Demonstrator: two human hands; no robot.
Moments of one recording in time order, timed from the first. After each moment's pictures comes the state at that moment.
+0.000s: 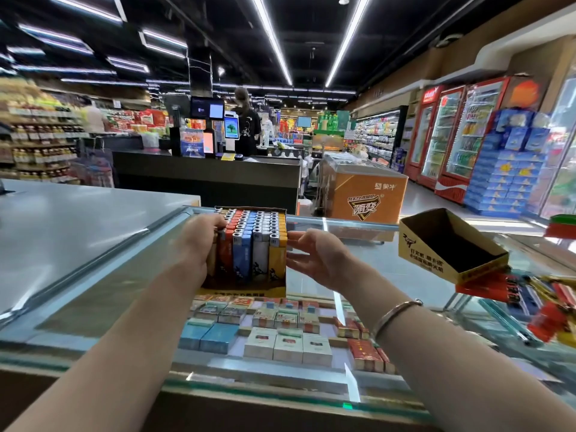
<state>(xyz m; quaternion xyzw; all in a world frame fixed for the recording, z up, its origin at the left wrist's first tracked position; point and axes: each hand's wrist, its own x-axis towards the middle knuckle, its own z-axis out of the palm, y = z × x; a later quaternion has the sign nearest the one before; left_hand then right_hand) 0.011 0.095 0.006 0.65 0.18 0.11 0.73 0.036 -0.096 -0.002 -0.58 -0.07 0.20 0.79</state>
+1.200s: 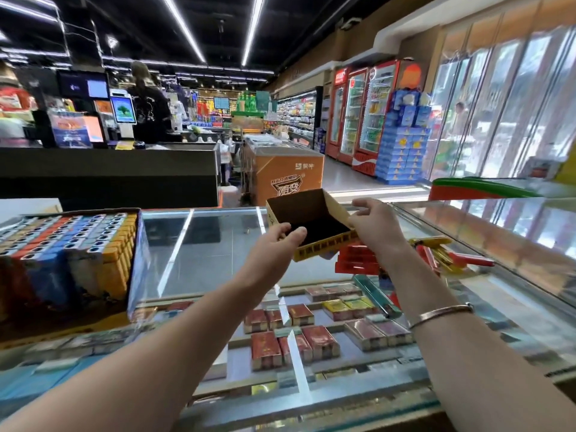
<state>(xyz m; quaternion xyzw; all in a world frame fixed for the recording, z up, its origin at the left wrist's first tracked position) 0.042 -0.159 -0.023 0.78 -0.17 -0.02 0.61 0.039 -0.335 0.008 -0.85 0.10 -0.26 0.45</state>
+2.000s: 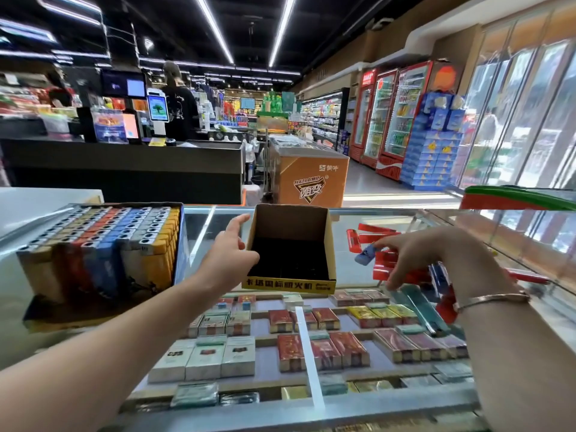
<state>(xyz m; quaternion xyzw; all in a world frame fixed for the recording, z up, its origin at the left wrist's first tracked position) 0.062 -0.059 -0.031 0.85 -0.09 0.06 0.52 0.055 -0.355 0.025 -0.97 0.09 0.21 0.14</state>
